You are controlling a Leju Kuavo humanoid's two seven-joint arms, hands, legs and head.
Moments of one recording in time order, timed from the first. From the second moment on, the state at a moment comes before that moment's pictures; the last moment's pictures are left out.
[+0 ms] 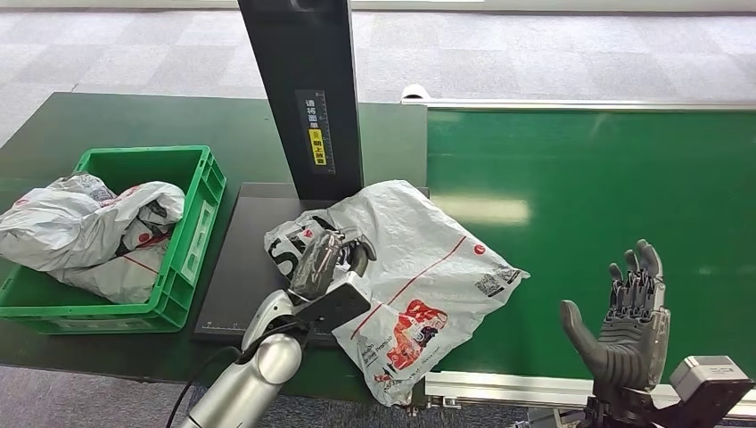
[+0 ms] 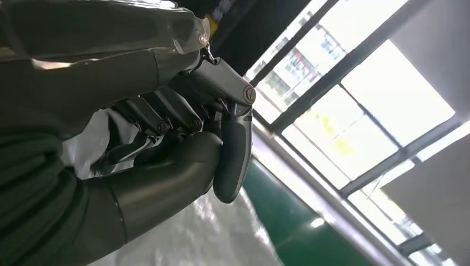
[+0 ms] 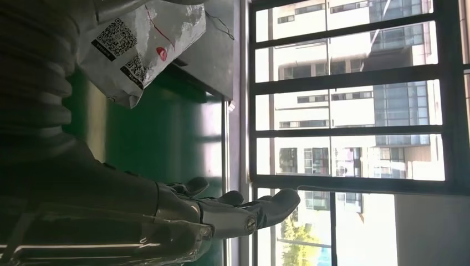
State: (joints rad) left arm -0.35 -0.16 -0.50 -1.27 -0.63 0.30 -0.25; right arm 0.17 0.00 0.02 -1.78 -0.16 0.05 -0.32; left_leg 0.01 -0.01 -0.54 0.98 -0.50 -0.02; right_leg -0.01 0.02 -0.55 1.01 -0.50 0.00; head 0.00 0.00
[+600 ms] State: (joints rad) left arm -0.33 -0.07 -0.39 -1.65 -0.55 0.24 -0.23; right arm 0.17 -0.02 0.02 -1.78 -0.17 0.03 -0.34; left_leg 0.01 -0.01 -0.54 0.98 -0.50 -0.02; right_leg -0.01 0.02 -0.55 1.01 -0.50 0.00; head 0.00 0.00
